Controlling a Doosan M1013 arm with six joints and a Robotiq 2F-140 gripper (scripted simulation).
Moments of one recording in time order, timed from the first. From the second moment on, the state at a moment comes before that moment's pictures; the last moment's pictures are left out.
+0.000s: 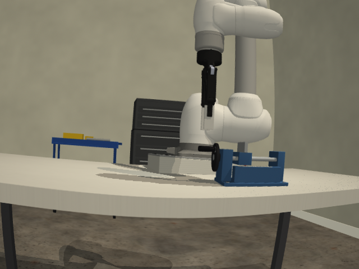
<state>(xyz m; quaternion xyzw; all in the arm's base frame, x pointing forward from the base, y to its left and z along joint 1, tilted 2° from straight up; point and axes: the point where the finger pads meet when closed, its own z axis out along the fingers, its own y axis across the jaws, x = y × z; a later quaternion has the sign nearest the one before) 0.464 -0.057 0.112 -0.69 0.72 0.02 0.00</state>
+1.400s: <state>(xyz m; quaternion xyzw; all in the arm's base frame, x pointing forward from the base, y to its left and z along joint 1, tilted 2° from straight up) 0.461 -0.057 0.047 -0.69 0.72 0.02 0.00</state>
